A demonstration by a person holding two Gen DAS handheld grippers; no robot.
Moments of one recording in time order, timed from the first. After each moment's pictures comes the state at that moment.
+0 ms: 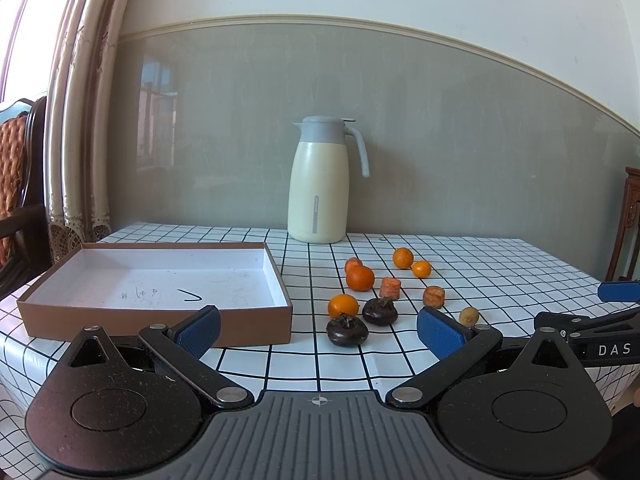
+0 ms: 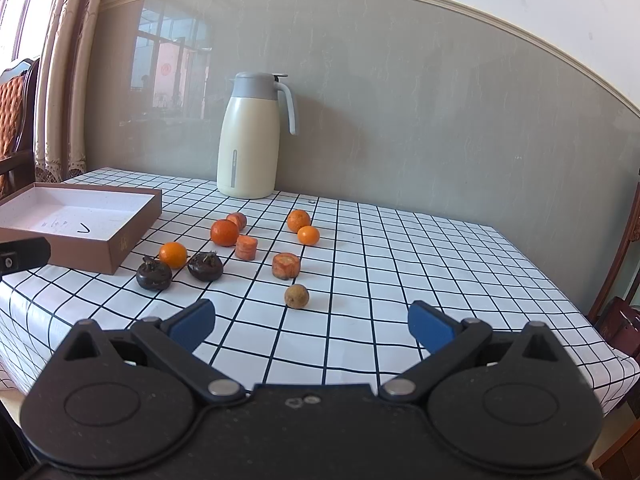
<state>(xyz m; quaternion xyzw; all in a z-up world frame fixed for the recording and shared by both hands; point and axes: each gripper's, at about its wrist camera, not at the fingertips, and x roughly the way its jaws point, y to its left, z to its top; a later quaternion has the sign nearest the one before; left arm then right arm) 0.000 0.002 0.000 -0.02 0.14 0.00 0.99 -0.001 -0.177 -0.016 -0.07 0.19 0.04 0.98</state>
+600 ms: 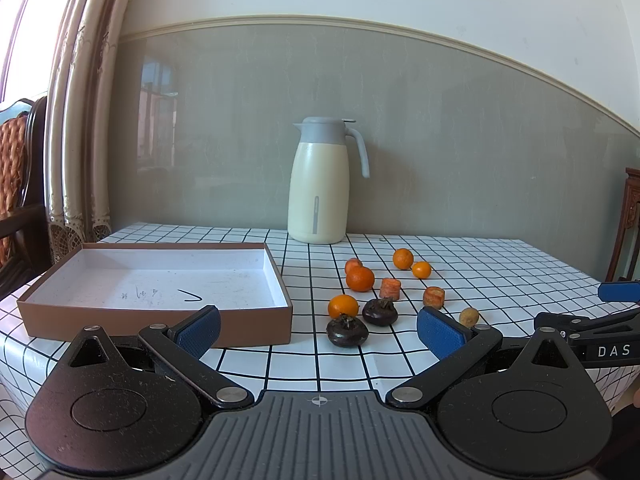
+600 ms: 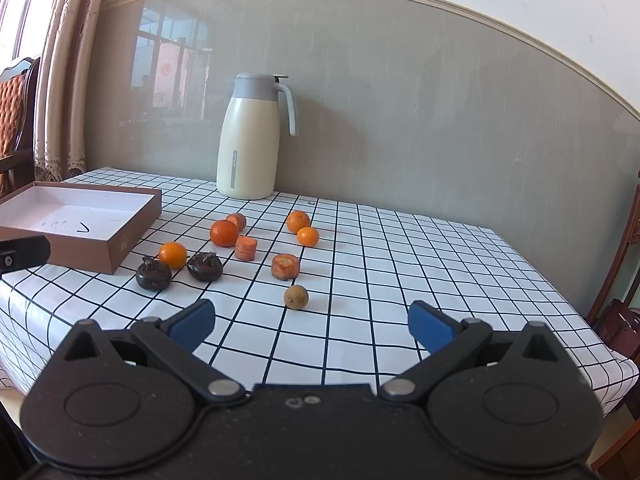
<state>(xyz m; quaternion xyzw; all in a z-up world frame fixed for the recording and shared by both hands) 0.001 0.002 0.000 -0.02 0.14 0.00 0.99 0.000 -0.180 -0.014 -0.08 0.19 0.04 0.98</state>
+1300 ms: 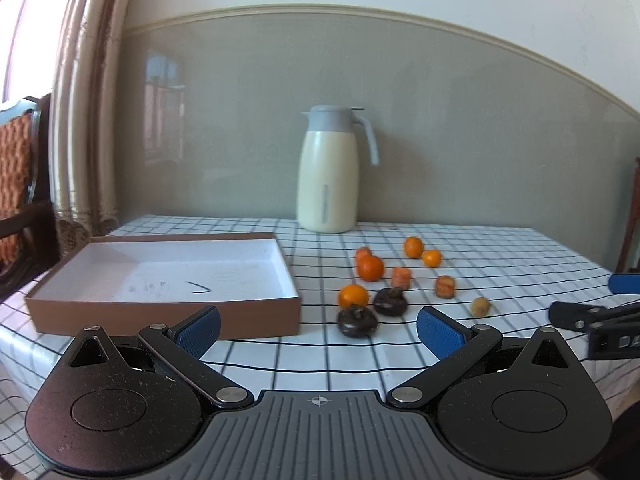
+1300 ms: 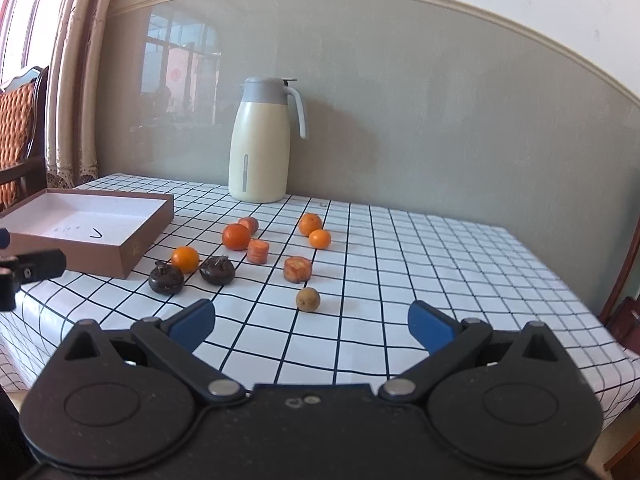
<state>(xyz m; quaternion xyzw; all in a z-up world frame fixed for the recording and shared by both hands) 0.006 0.000 -0.002 -0.01 0.16 0.02 0.99 0.004 -0.186 -0.011 -0.06 0.20 0.07 0.98</state>
